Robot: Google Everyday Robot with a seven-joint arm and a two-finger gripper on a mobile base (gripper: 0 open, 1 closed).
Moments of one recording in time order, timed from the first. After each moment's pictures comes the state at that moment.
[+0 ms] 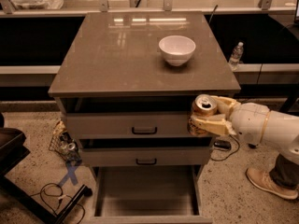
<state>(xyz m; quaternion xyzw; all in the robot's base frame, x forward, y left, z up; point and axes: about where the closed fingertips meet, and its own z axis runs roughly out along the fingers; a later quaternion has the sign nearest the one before) 0.503 -0.156 0.826 -0.40 0.67 0.23 0.58</state>
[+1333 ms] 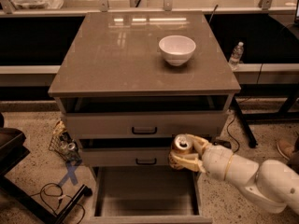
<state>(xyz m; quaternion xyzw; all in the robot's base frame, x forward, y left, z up) 0.484 -0.114 0.682 -0.38 0.67 0.26 0.58</state>
